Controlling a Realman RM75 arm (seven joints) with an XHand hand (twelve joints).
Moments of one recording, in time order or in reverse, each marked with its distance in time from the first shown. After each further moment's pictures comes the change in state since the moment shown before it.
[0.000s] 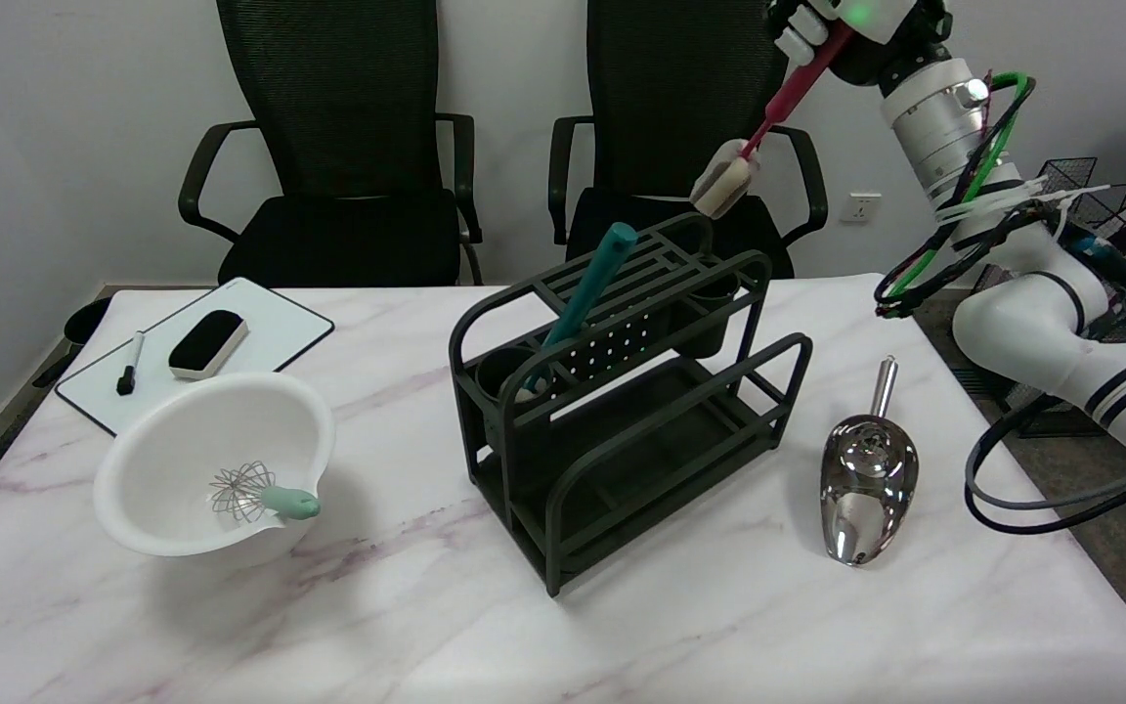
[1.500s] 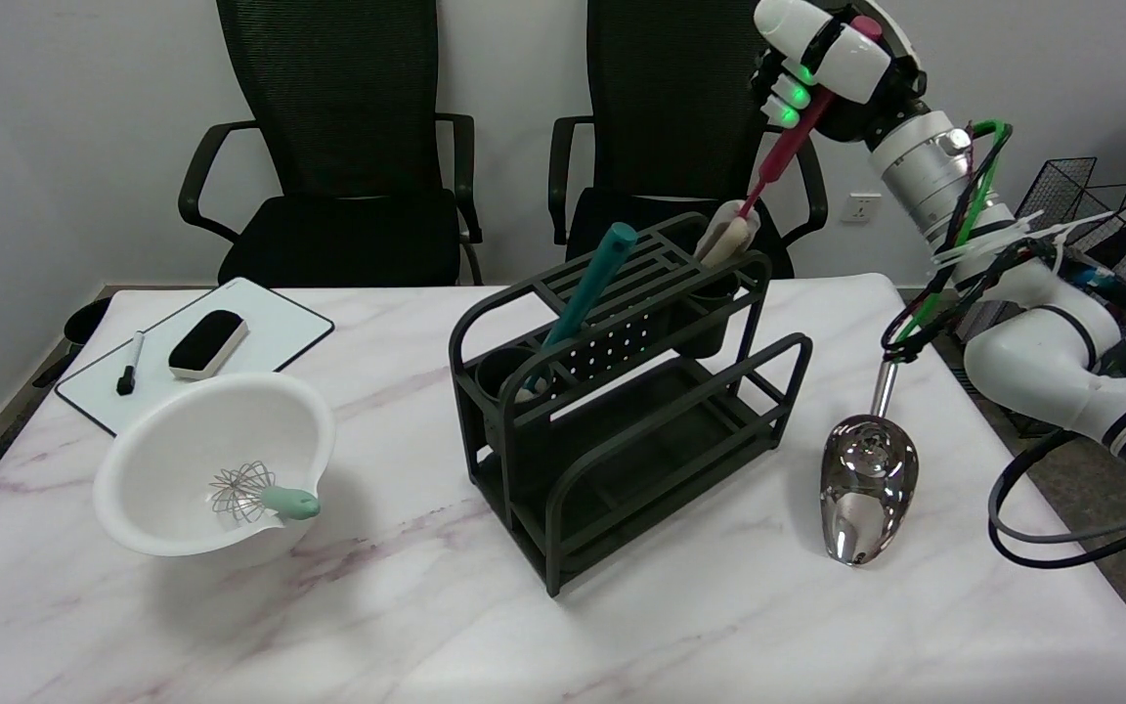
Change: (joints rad) arm -0.115 0.011 0.047 0.034 -0.104 -0.051 0.089
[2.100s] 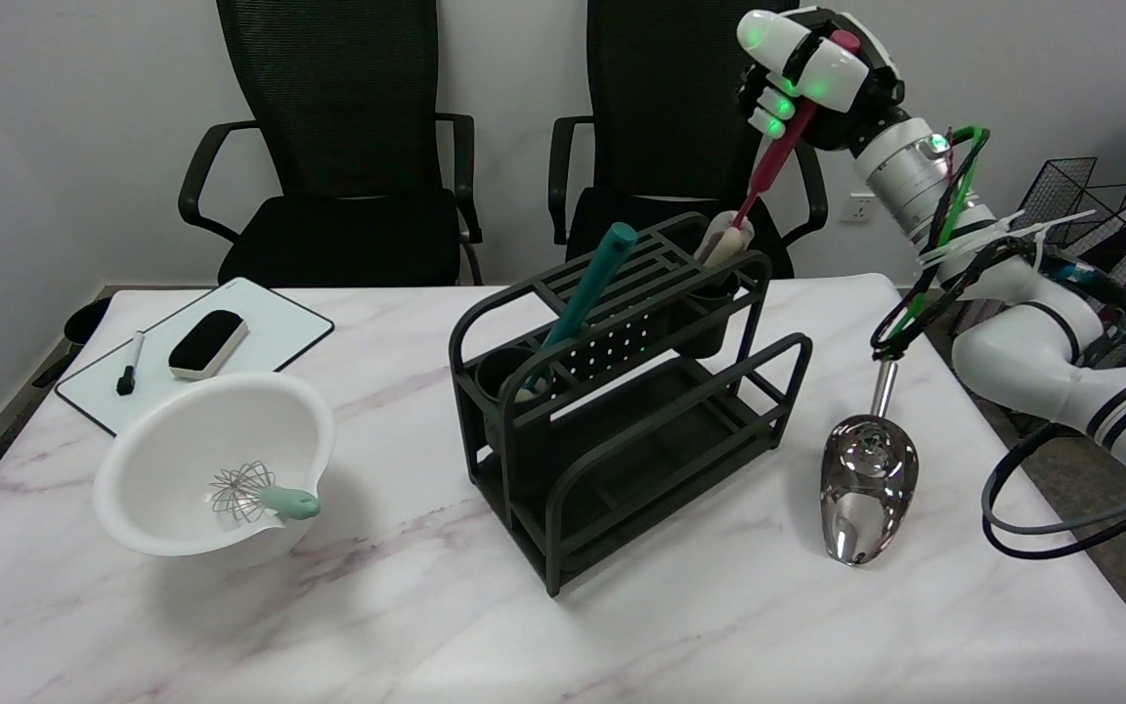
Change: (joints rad) arm 0.067 -0.006 -0.079 -0.071 -0.003 -0.008 0.012
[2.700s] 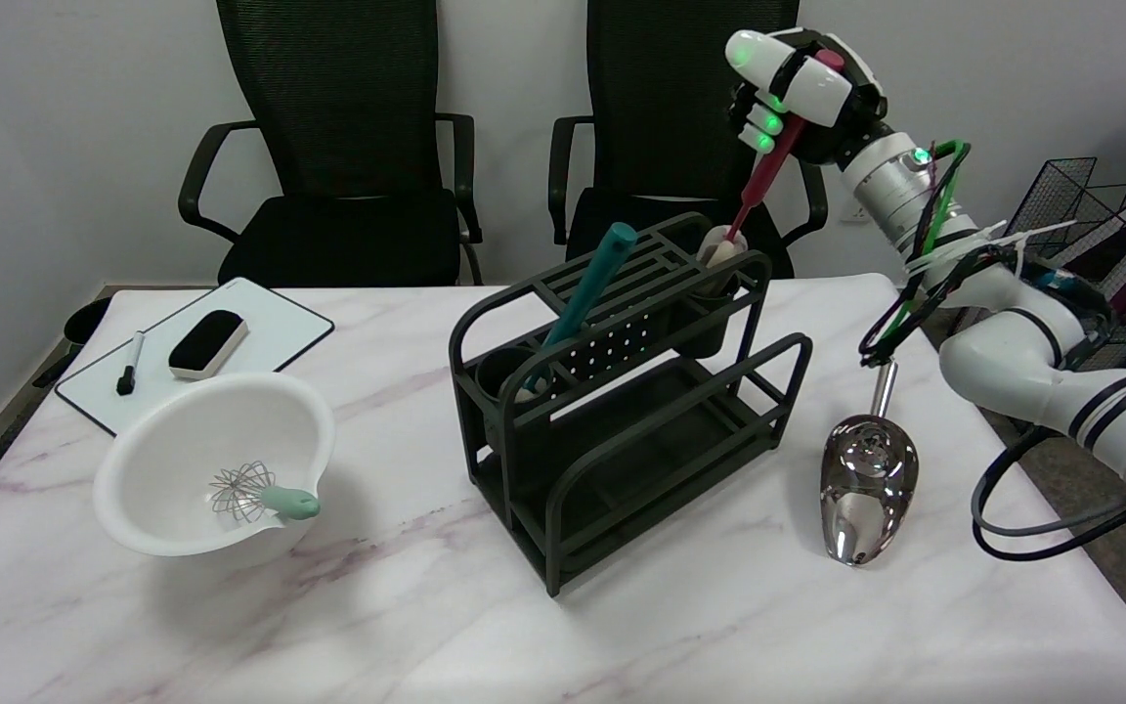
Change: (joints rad) arm 0.032 -0.025 -0.045 -0.060 -0.001 0.000 0.004
